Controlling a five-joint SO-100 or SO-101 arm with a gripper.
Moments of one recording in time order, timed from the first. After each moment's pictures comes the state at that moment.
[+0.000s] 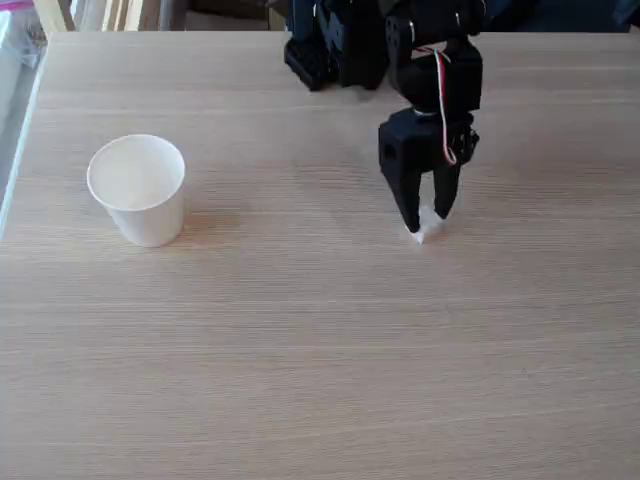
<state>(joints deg) -13.4 113.1 141.6 31.3 -101.6</state>
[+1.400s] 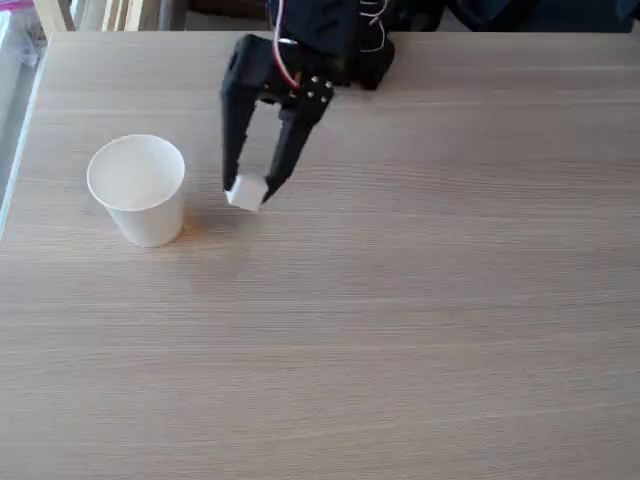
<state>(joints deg) 27.6 142.1 150.3 15.4 -116.7</state>
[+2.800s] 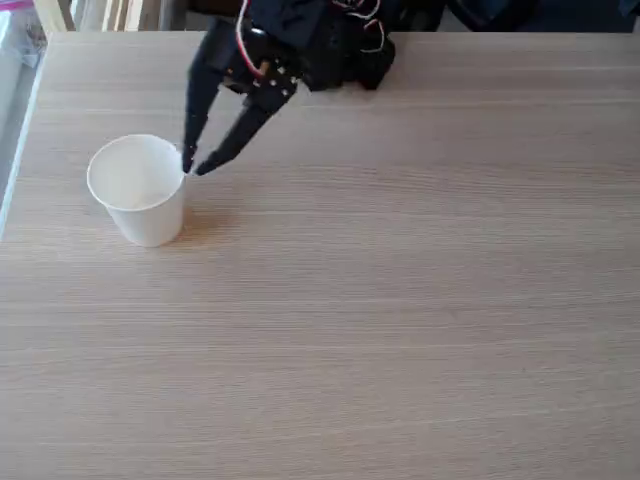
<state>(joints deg) 29.9 144.1 152.0 11.9 -115.9</state>
